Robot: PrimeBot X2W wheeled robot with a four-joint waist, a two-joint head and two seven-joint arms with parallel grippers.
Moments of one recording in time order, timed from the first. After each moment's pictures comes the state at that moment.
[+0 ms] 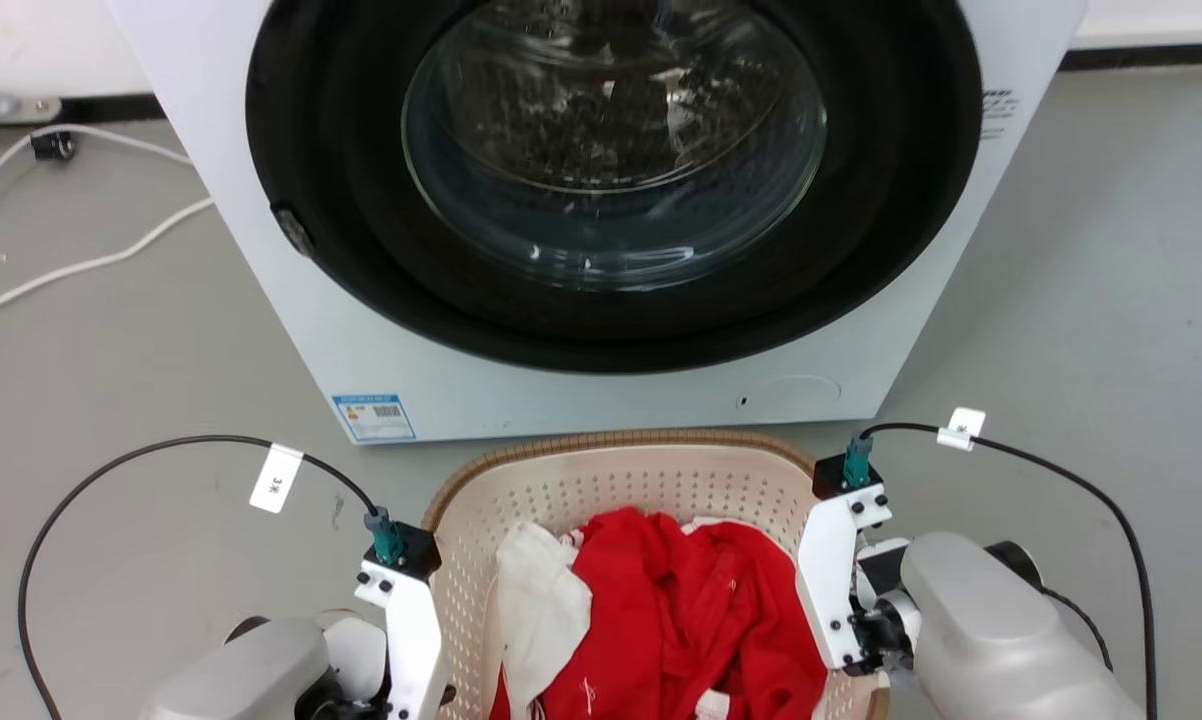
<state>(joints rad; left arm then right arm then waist) -0.65 0.53 -1.28 0.62 -1.22 -0.12 0.48 -0.70 -0.05 0.61 1.17 0.47 0.12 0.65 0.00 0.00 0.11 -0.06</state>
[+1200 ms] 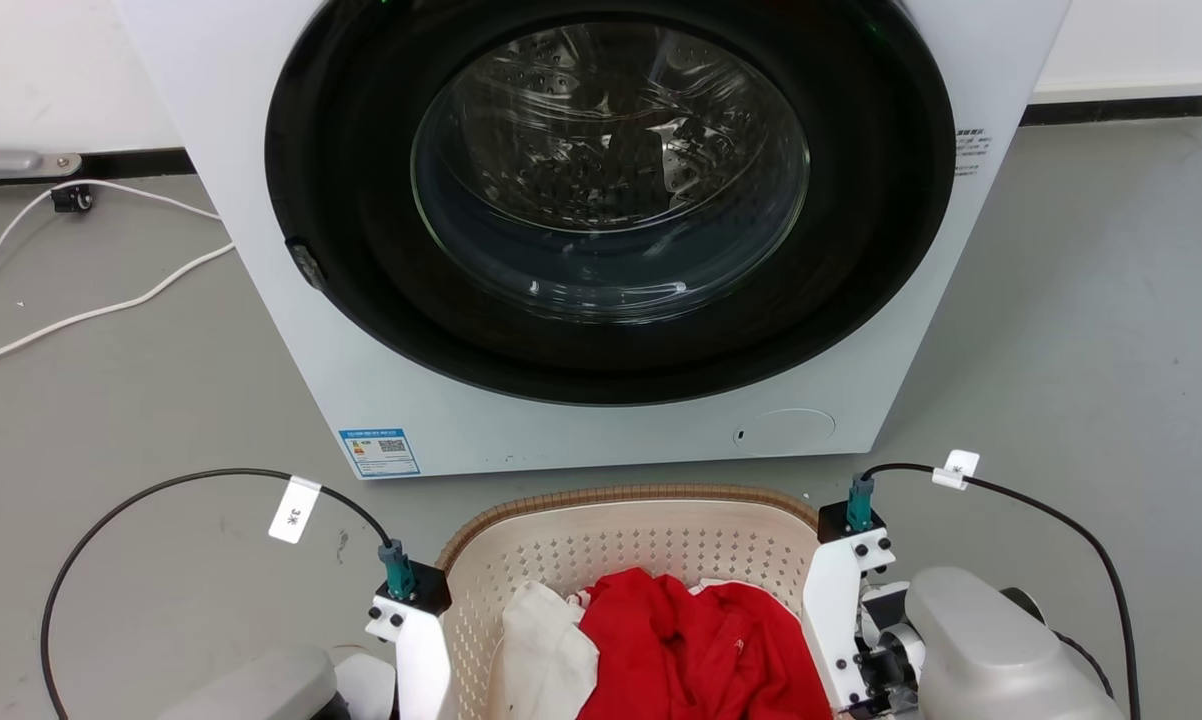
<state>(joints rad) -0.60 0.53 -1.28 0.59 -1.26 -0.12 0.58 -0.66 -0.05 0.68 1.20 0.56 0.12 0.71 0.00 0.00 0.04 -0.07</state>
